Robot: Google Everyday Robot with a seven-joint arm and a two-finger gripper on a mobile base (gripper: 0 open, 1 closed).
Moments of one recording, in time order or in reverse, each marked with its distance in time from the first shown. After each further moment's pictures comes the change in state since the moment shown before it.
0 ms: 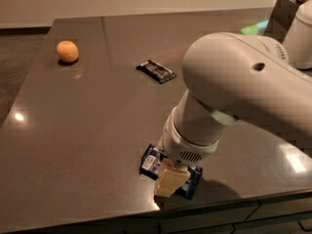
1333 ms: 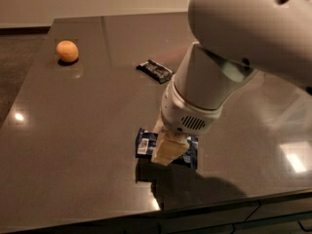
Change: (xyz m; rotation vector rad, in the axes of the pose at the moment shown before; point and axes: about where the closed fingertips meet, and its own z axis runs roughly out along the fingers) arm -0.026 -0.014 -0.053 -0.028 -0.046 -0.008
